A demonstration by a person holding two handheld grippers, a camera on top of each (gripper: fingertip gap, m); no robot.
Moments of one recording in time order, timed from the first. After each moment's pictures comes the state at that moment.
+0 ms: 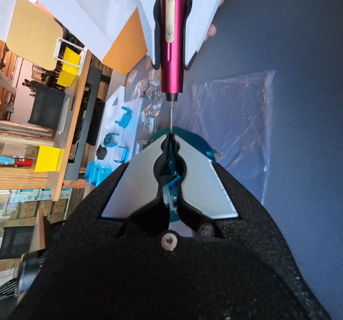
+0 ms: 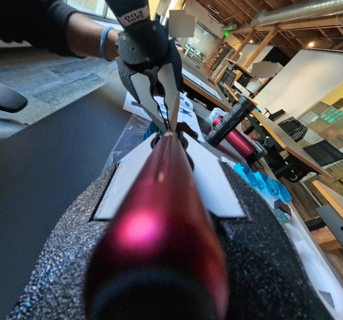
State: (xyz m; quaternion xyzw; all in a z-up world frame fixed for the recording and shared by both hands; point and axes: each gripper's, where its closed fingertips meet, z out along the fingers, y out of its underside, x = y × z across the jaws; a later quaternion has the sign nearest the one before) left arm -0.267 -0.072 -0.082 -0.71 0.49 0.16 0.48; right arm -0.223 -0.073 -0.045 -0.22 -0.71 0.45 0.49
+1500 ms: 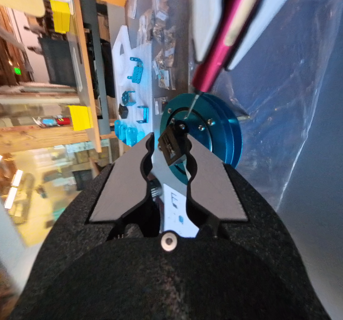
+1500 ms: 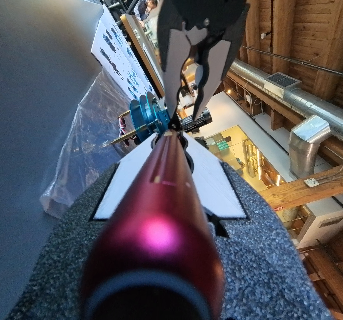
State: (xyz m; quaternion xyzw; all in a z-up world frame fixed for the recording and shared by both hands) left arm -0.300 -0.070 -0.076 -0.74 0.49 0.33 0.32; right arm -0.238 -0.078 -0.085 -0.08 -0.69 0.24 0.68
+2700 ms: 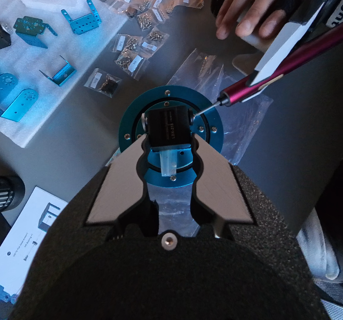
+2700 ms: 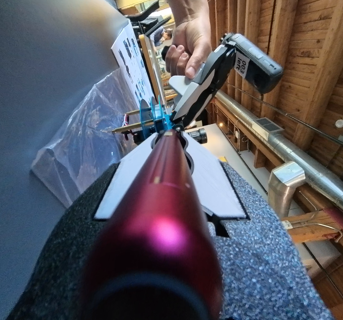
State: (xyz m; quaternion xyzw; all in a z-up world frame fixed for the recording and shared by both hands) left arm -0.321 -0.070 -0.096 -0.90 0.25 -0.07 0.36; right arm -0.238 -0.077 -0.095 0.05 -0.69 0.21 0.69
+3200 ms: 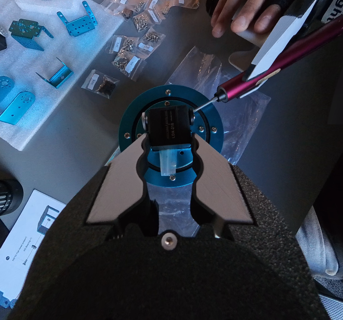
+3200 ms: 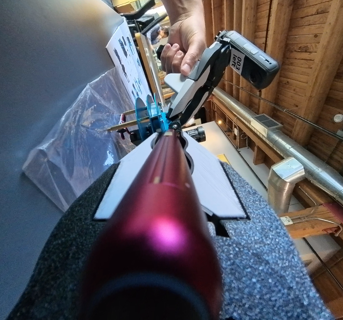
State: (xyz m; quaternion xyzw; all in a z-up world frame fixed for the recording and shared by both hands) left arm -0.320 -0.072 -0.096 -0.89 0.26 -0.08 0.36; right arm -0.239 -0.076 -0.091 0.04 -0.68 0.22 0.70
